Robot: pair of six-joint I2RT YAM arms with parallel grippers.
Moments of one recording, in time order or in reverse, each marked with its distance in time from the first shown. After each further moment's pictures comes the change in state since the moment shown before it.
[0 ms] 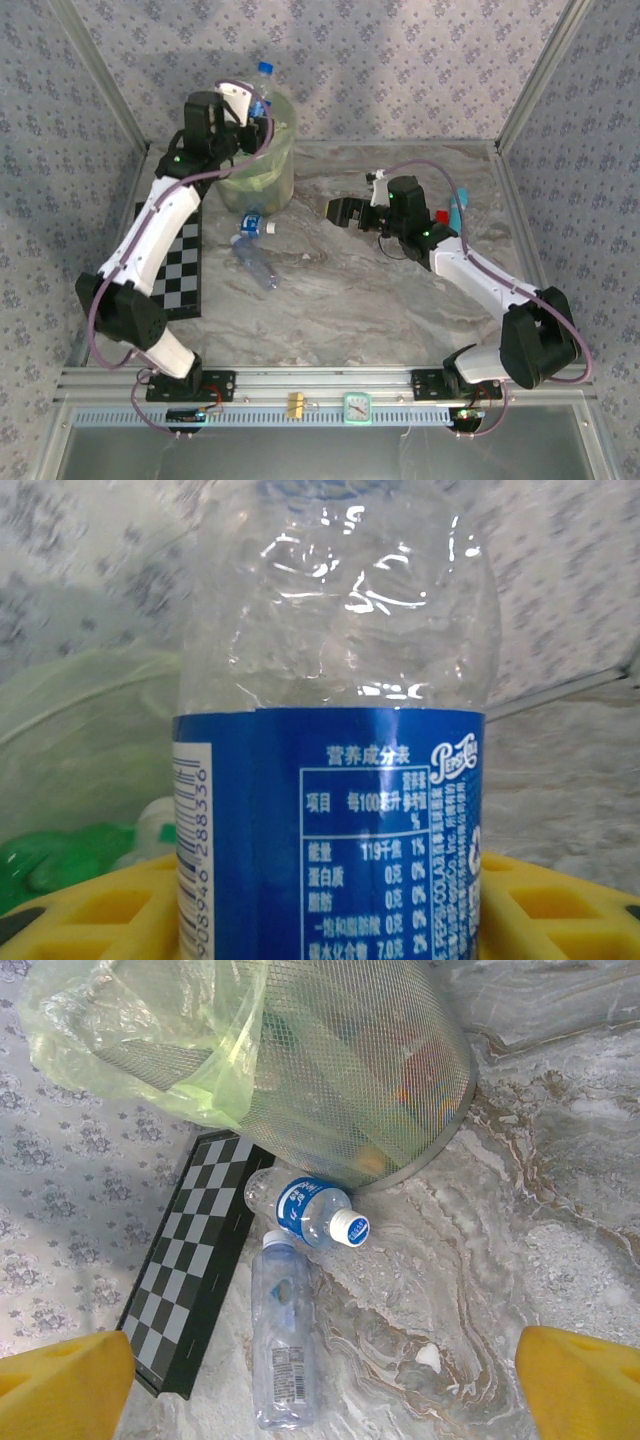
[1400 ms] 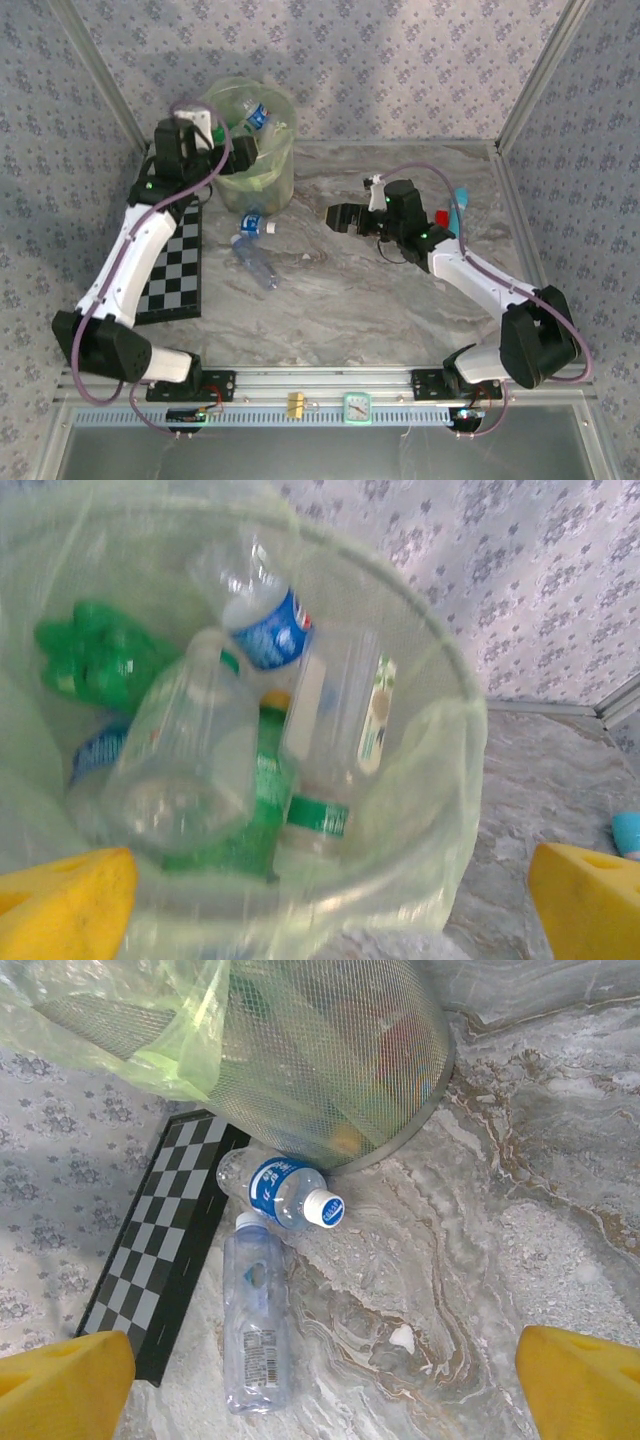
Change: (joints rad) left arm 0.086 -0.257 -0.325 -0.021 0.057 -0.333; right arm 0.016 0.015 -0.016 -0.026 0.036 -0.036
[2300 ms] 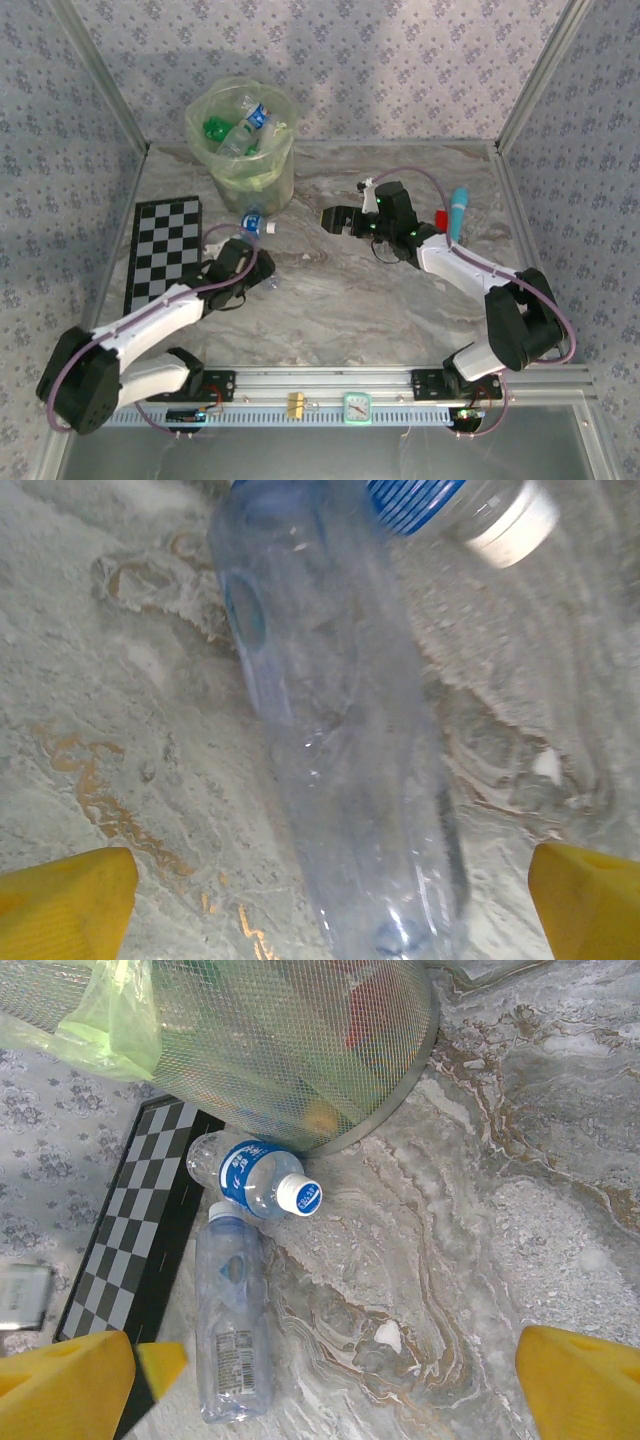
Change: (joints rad) left arm -0.365 -0.214 -0.827 0.085 -0.334 -0.694; right arm 0.006 0.097 0.002 0.048 0.000 0.023
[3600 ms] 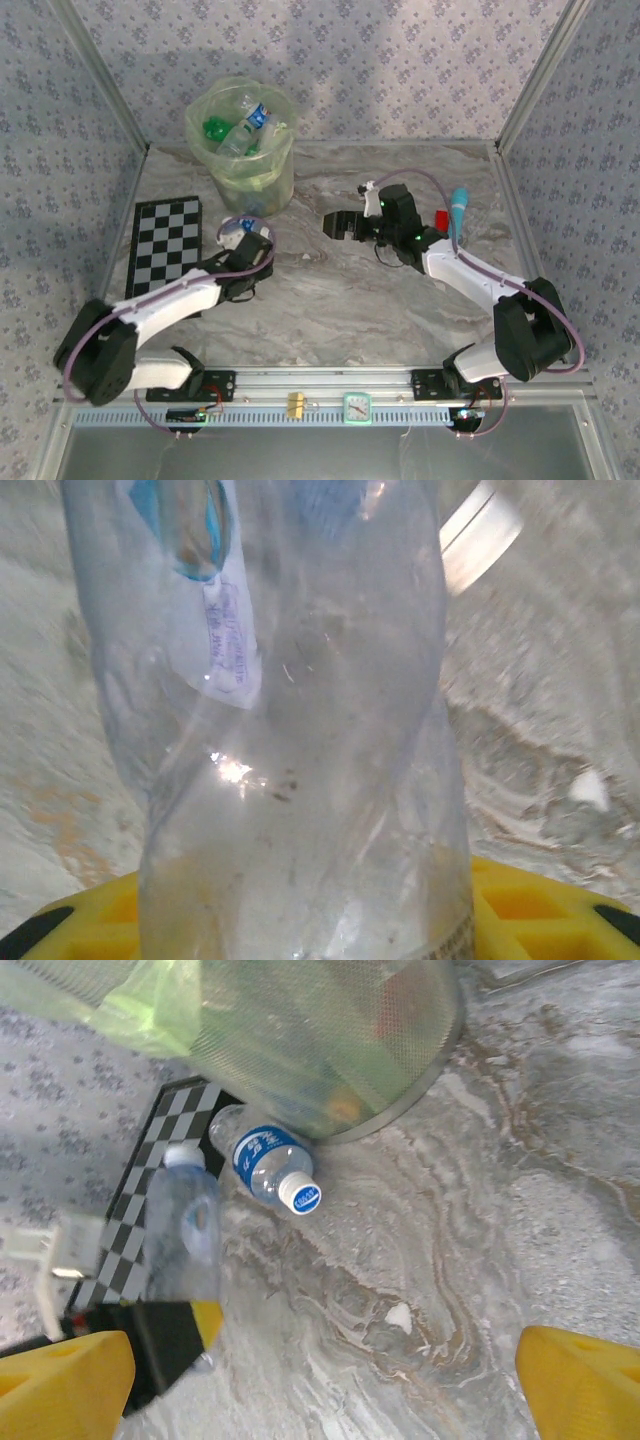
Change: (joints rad) left arm -0.063 0.102 0.115 -0.046 -0.155 0.066; right arm 0.009 -0.061 -0.030 -0.015 -0.047 -0.050
